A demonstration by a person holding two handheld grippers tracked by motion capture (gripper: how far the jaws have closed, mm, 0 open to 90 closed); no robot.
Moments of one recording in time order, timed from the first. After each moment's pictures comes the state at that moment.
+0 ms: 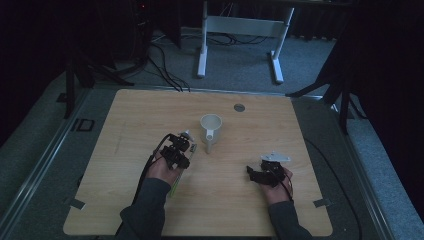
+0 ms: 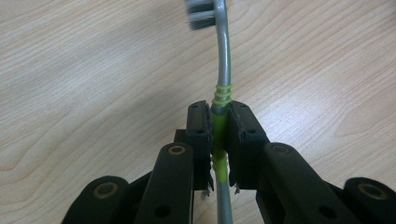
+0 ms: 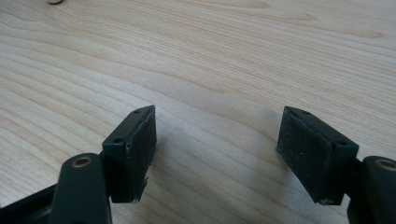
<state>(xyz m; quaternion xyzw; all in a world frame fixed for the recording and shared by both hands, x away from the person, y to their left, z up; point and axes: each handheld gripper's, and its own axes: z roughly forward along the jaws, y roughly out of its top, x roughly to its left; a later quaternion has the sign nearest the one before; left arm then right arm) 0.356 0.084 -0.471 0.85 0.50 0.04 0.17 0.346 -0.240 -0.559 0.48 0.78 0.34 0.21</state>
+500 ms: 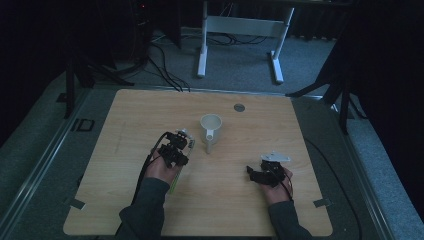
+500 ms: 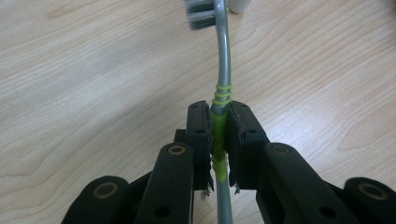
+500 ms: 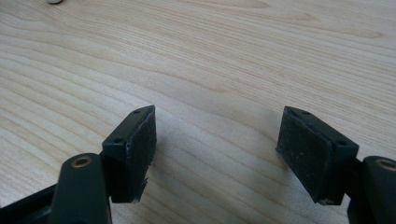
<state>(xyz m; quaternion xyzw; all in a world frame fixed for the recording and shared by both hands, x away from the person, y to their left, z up) 0.355 0.090 -0.466 0.84 0.50 0.07 0.19 0.346 -0.240 -0.559 0.48 0.78 0.34 0.21</state>
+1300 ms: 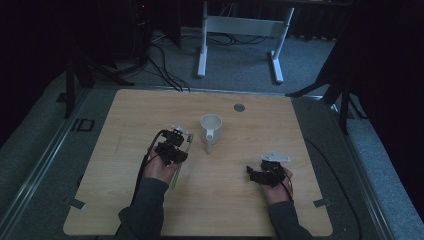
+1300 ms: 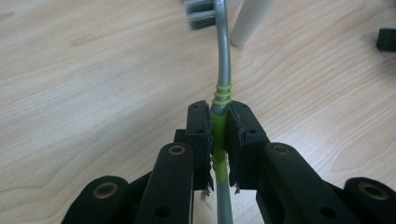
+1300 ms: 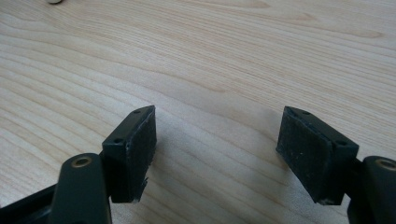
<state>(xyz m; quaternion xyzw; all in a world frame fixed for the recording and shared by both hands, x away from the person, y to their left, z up) 0.351 0.098 -0.457 0.82 0.51 0.09 0.25 0.346 -0.240 -0.559 0.48 0.78 0.34 0.21</state>
